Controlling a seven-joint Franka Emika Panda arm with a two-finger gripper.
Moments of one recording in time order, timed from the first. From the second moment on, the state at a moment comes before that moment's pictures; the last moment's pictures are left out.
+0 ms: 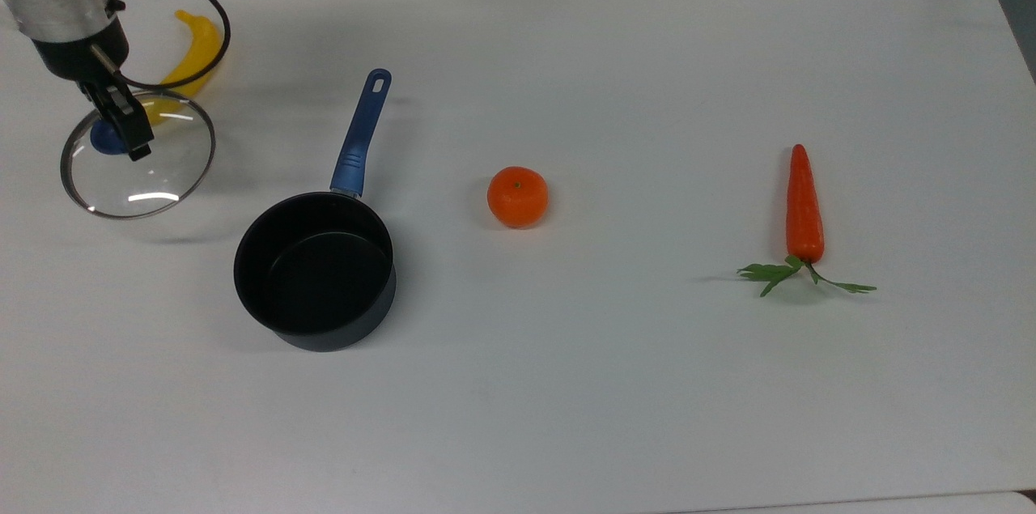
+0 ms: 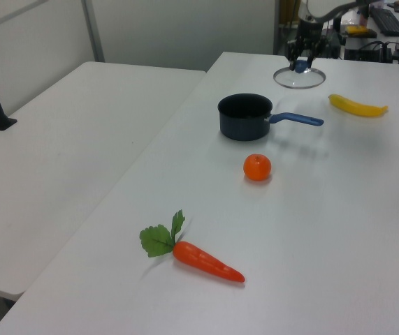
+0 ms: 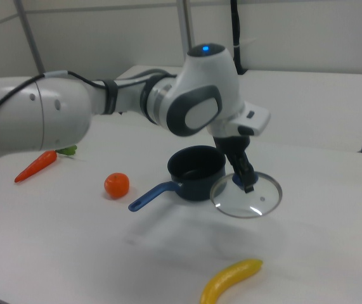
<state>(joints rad) -0.26 0.44 -0.15 -1.47 0.03 2.11 0.37</state>
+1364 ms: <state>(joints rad) 0.03 0.56 -0.15 -1.31 0.03 2.08 0.56</state>
